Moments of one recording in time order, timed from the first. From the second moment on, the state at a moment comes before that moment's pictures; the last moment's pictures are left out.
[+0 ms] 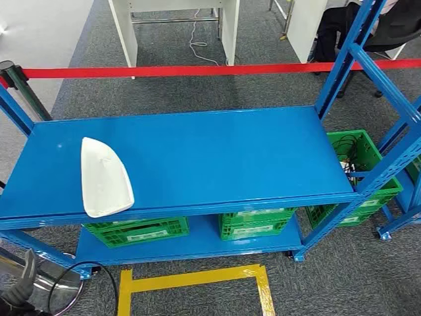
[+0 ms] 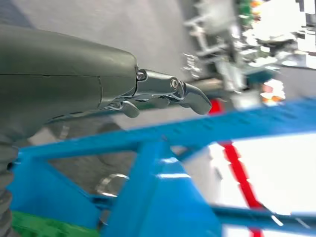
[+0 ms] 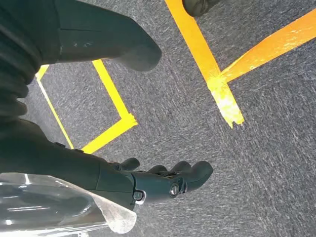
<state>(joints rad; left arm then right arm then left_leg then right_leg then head) 0.23 -0.27 0.37 -1.58 -0.12 0.54 -0.67 0.01 0.05 -0.49 -0.23 0.27 -0.49 -0.06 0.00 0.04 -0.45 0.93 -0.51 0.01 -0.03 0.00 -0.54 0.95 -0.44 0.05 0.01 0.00</state>
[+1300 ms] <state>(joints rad) 0.18 -0.03 -0.29 -1.55 -0.81 0.56 -0.52 -0.01 0.06 -0.56 -0.22 0.58 -0.44 -0.08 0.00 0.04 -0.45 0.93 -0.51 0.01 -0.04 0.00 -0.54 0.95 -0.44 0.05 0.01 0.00</state>
